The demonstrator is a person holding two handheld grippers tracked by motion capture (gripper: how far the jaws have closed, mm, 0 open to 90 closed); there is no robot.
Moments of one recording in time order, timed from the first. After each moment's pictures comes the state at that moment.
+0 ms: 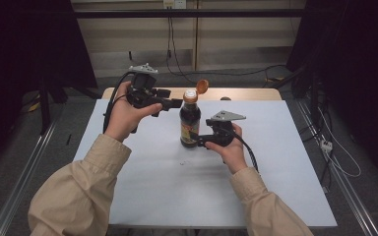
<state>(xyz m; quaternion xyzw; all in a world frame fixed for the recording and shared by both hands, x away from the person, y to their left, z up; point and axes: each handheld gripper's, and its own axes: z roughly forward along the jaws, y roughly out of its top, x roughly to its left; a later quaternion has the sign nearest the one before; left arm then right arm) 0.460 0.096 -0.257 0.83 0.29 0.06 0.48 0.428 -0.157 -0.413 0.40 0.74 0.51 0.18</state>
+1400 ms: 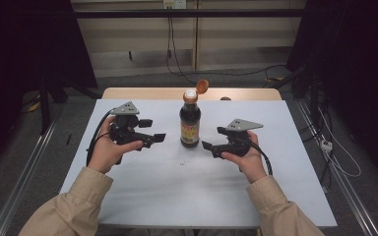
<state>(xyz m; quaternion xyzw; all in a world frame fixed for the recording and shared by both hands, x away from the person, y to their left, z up) 0.418 0.150 -0.339 0.83 0.28 0.06 0.49 0.390 -0.193 -0.408 0.37 0.76 0.50 0.18</state>
